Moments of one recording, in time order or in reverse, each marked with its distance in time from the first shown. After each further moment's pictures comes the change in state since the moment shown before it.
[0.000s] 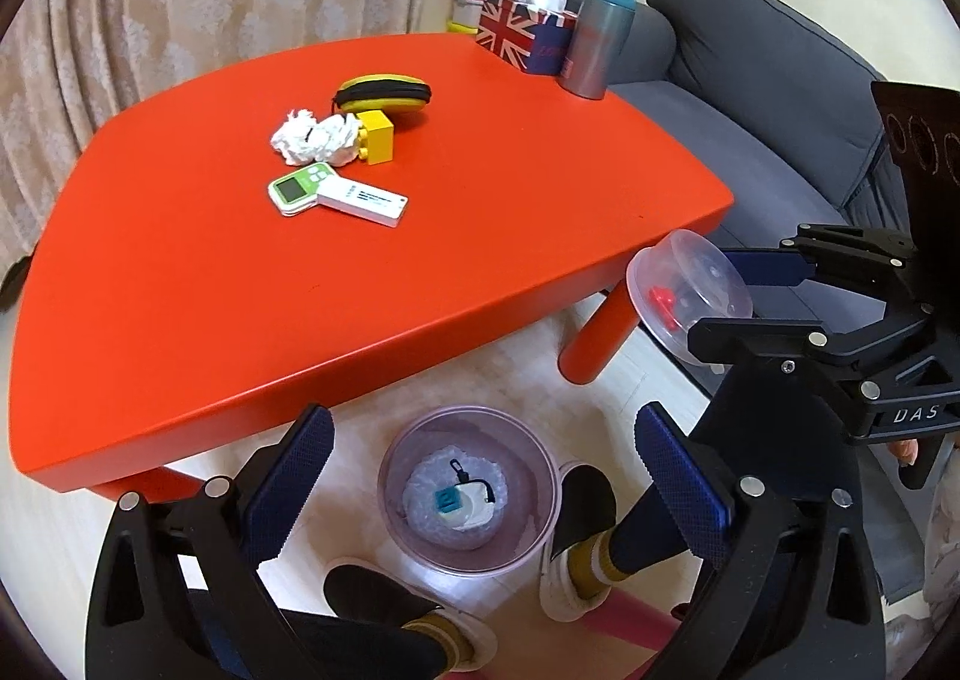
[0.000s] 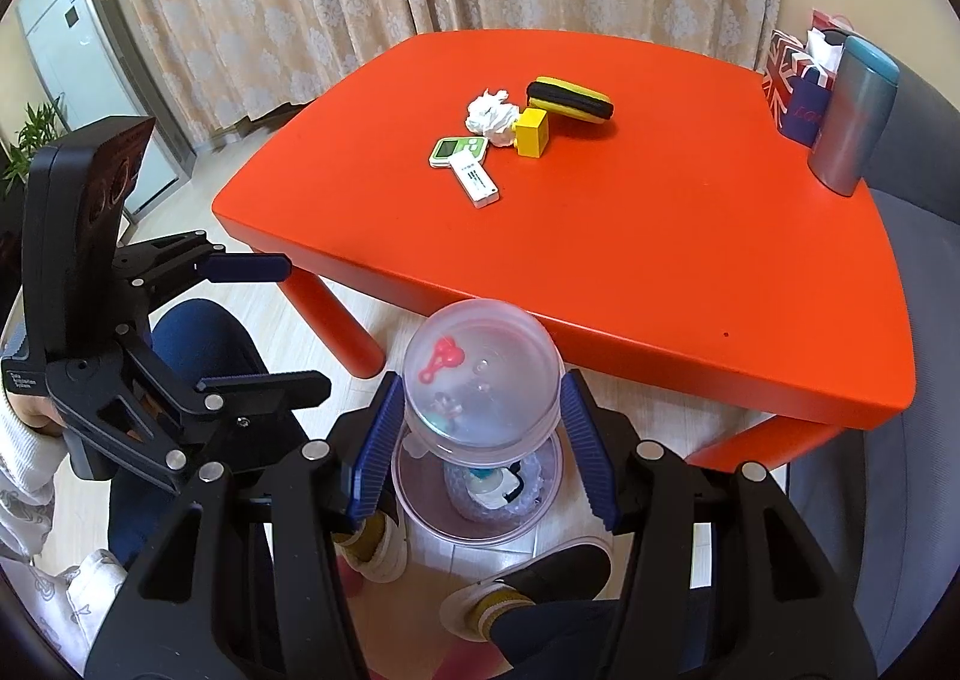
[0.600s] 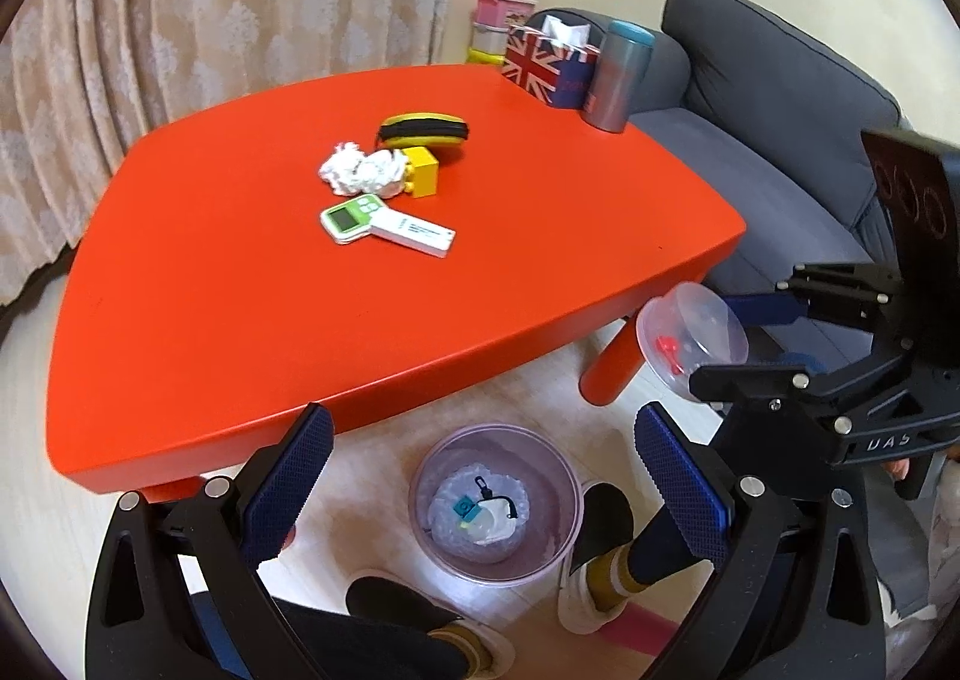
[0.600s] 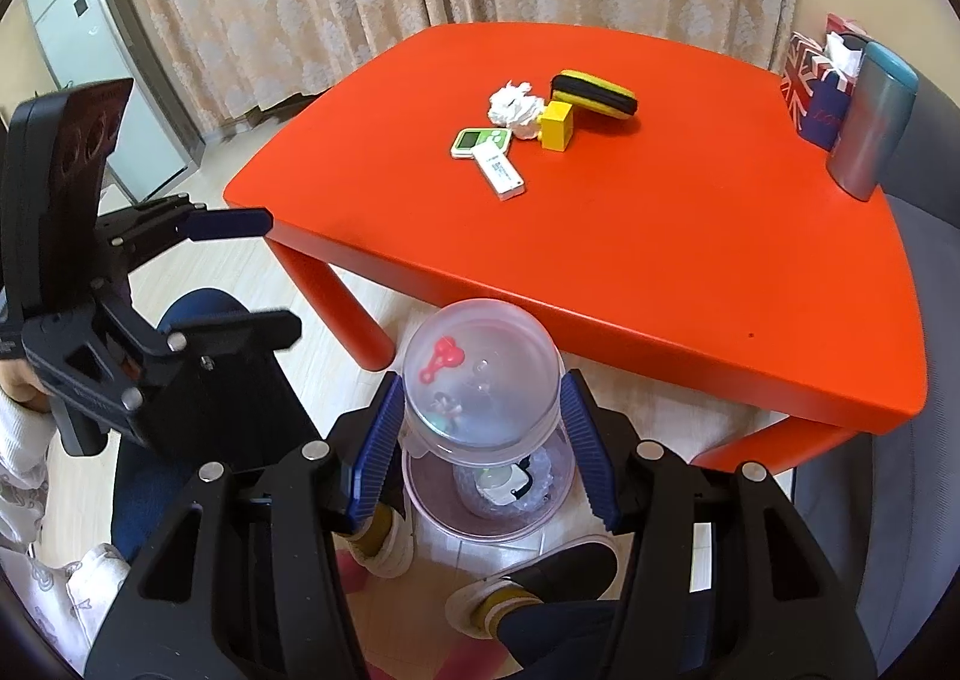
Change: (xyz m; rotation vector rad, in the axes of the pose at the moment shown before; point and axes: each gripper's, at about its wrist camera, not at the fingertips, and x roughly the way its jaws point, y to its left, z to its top) left arm -0.031 0.015 0.000 -0.015 -0.066 0.048; right arm 0.008 0.011 0.001 -0.022 0.017 0.020
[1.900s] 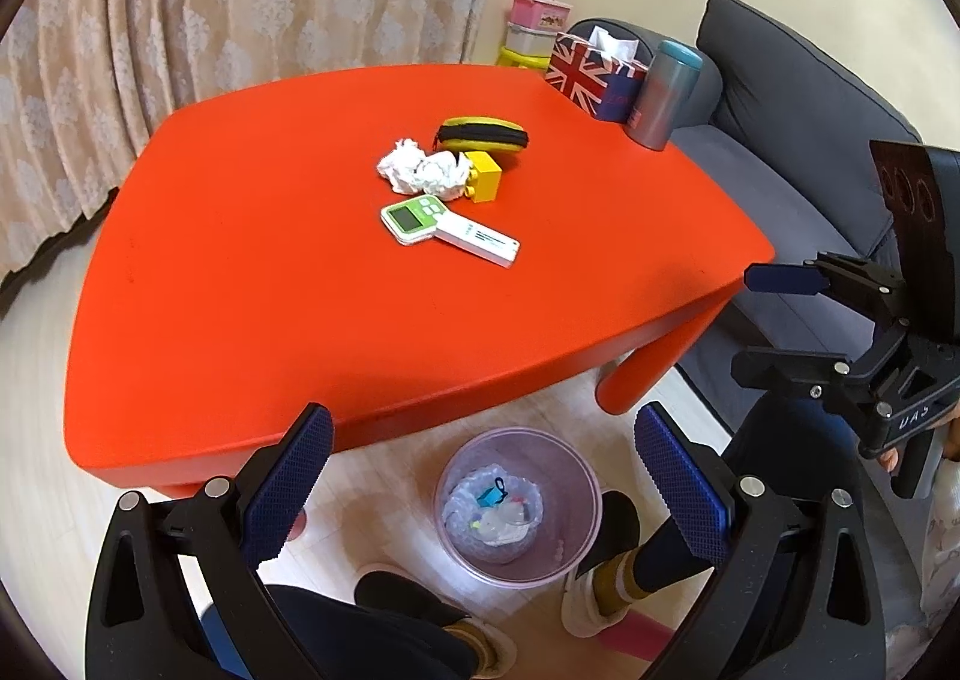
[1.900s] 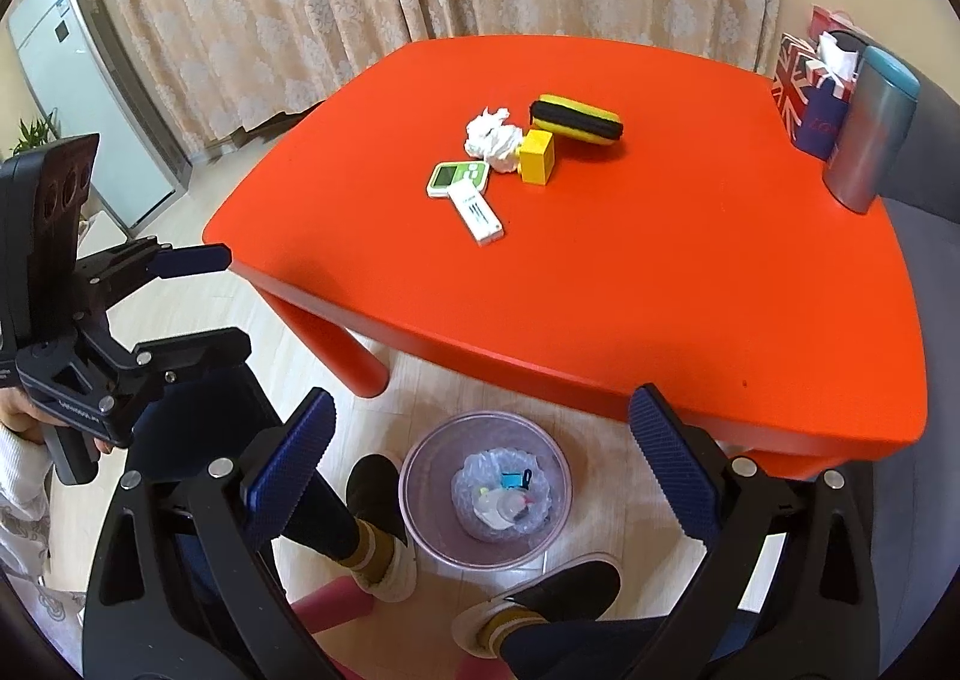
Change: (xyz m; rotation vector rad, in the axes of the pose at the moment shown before) left arm -0.003 0.039 0.012 -0.059 0.007 0.015; right arm 0.011 -0.012 0.034 0.049 -0.016 -0.012
